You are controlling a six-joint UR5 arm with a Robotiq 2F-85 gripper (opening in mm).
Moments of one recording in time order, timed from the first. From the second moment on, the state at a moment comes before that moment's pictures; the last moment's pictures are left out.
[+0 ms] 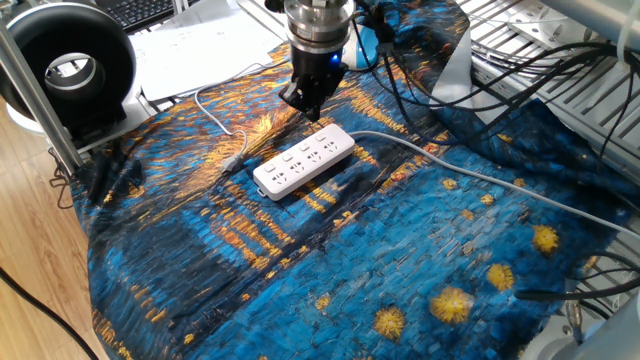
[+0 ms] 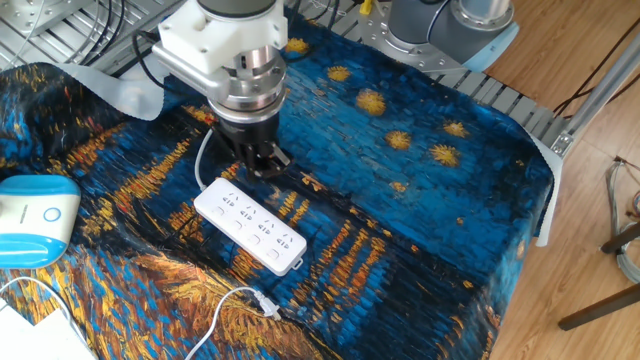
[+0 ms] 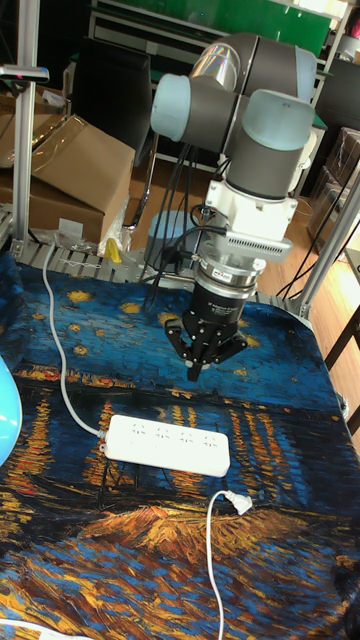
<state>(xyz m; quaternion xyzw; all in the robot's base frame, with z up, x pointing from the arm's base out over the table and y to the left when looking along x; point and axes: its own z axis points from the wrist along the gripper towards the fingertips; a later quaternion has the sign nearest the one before) 0.554 0.039 0.153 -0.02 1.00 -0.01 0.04</state>
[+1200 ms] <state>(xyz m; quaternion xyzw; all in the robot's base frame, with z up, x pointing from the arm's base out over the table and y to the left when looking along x) 0.553 0.049 0.144 -0.17 0.99 0.03 0.03</state>
